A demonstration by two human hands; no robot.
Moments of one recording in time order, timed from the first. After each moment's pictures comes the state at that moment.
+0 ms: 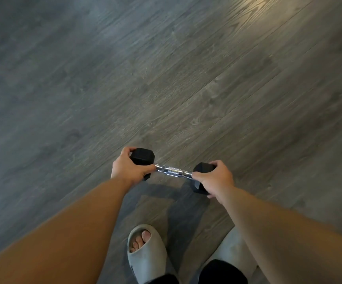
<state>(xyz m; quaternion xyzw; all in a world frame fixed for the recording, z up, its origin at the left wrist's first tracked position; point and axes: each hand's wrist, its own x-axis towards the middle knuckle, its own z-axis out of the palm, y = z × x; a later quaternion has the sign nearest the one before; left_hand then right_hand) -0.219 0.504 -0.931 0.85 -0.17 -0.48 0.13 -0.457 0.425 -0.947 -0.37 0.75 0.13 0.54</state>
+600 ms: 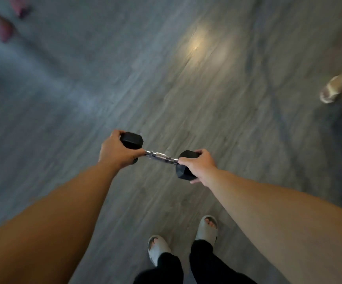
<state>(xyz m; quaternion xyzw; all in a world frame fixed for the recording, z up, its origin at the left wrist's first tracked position) -0.267 0.268 -0.383 0.81 -0.41 -0.38 0.14 -0.510 0.272 -0.444 -0.25 0.75 -0.10 0.60</state>
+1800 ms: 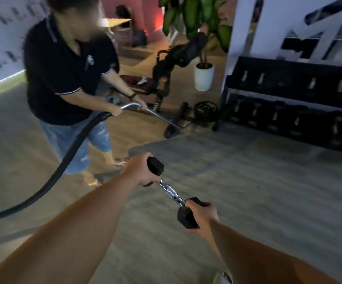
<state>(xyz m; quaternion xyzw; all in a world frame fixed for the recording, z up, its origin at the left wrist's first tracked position) -0.960 0.334 -0.073 0.01 -0.96 -0.25 -0.13 -0.847 0.540 -0.160 0.41 0.61 -0.65 0.21</state>
